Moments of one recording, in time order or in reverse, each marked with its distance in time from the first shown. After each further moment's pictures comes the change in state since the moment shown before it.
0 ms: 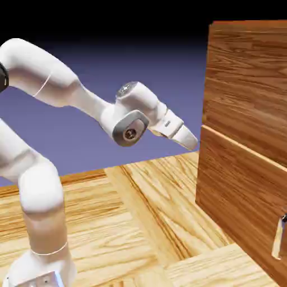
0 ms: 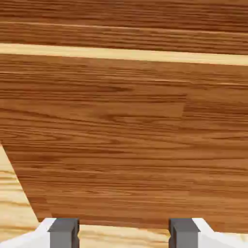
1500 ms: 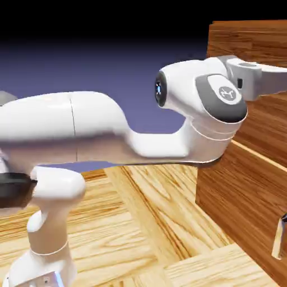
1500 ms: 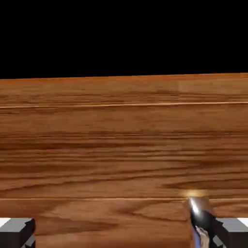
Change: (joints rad) arm 1.029 -0.354 -1.314 0.884 -1.957 0.268 1.134
